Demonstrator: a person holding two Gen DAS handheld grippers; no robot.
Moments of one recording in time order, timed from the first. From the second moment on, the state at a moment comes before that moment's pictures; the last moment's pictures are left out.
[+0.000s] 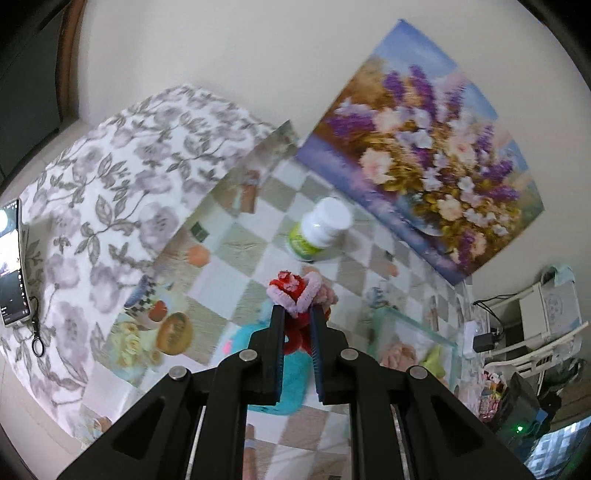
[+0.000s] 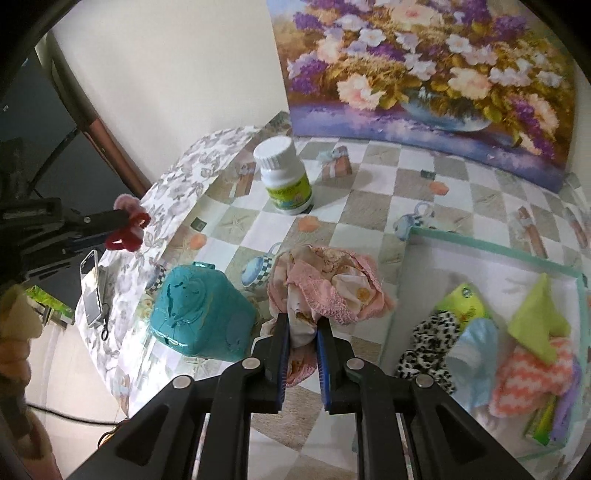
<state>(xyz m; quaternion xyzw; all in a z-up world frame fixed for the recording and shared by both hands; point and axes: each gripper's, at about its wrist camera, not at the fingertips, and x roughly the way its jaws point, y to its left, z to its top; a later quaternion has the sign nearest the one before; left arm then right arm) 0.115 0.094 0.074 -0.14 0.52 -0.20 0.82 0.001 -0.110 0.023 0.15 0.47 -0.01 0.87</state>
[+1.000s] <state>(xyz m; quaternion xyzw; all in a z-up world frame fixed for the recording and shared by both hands) 0.000 -0.109 0.014 -0.02 0.57 -0.33 0.75 -0.111 -0.305 0.020 0.27 0.43 -0.28 0.82</state>
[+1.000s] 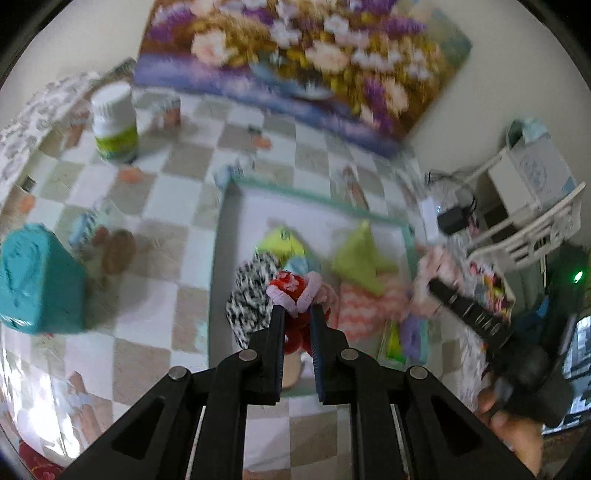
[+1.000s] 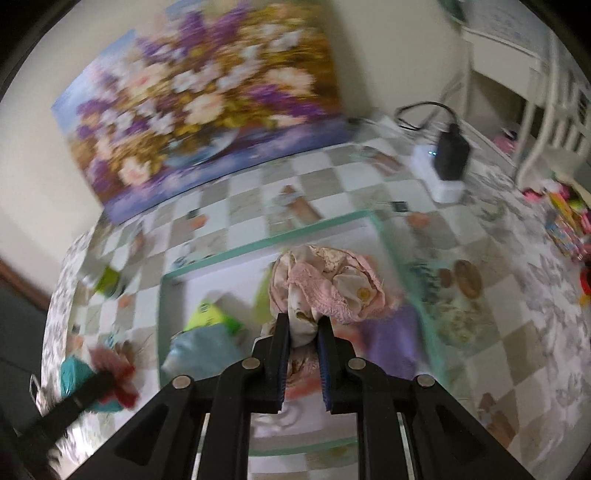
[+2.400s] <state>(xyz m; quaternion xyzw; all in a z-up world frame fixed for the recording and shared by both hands) 0.006 -0.113 -0.040 0.03 0.64 -0.28 0.71 -0.071 -0.269 -0.032 0.21 0.53 -0.23 0.79</state>
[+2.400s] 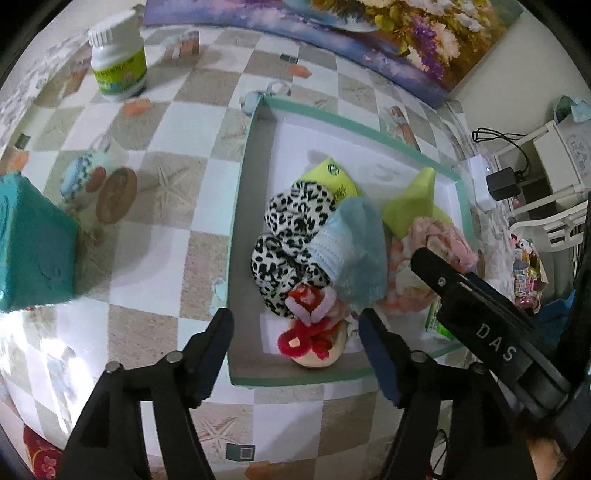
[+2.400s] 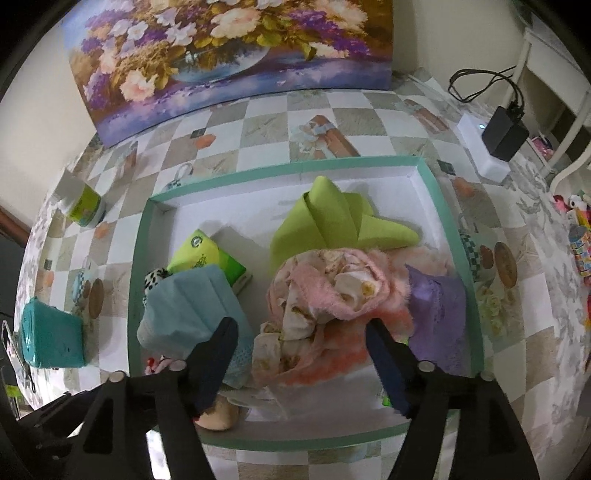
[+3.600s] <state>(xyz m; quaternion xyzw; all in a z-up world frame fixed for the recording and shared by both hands) -0.007 -0.073 0.020 0.18 0.43 -0.11 0.88 -0.108 -0.247 -0.018 0.21 0.51 -0.27 0.79</state>
